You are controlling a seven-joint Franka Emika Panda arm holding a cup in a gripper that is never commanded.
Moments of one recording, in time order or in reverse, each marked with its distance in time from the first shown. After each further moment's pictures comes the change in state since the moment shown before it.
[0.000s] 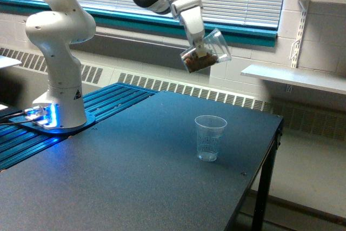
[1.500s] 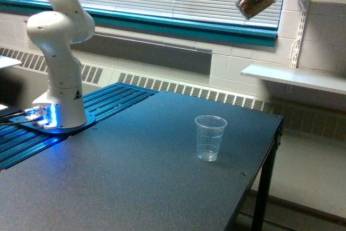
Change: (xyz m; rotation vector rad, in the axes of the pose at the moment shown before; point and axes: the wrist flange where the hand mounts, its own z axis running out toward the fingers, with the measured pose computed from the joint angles) arm 0.110 -0.134 -0.097 0.170 0.135 0.084
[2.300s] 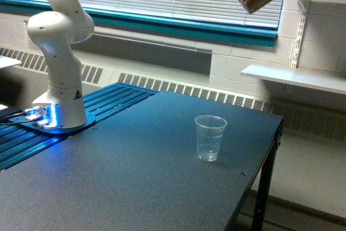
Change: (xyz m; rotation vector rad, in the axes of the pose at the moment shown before) arm 0.010 -0.017 -0.013 0.004 0.004 0.011
